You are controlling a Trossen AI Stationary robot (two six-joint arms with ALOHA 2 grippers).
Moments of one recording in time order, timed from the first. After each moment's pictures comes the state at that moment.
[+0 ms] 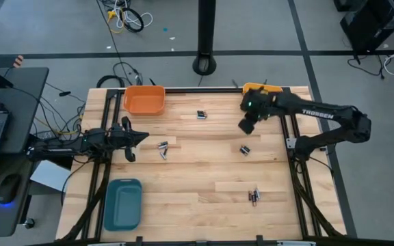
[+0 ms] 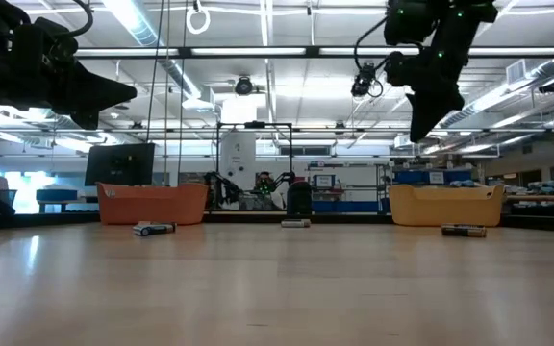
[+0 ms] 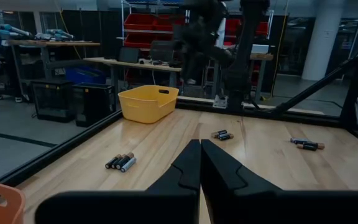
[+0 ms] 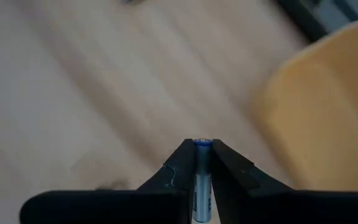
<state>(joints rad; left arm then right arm) 0.02 0.01 0.01 0.06 -0.21 -0.06 -0.46 1.26 1.03 -0.93 0.16 0.22</state>
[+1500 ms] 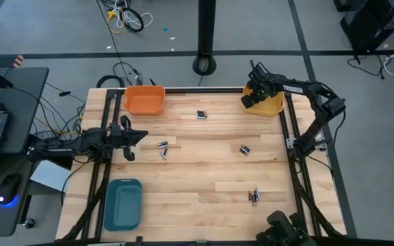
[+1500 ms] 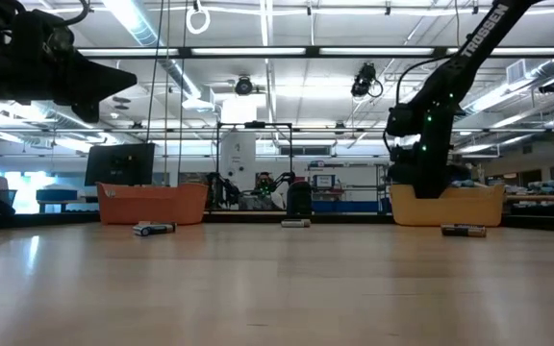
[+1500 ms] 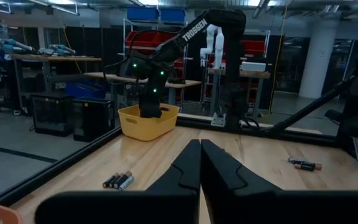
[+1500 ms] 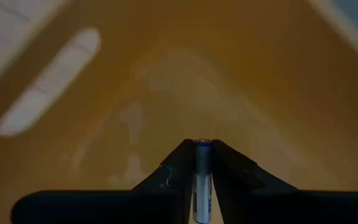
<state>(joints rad) 0.02 0.01 0.01 0.14 -0.21 -0.06 -1.01 1.67 0.97 -0.54 0.12 0.07</state>
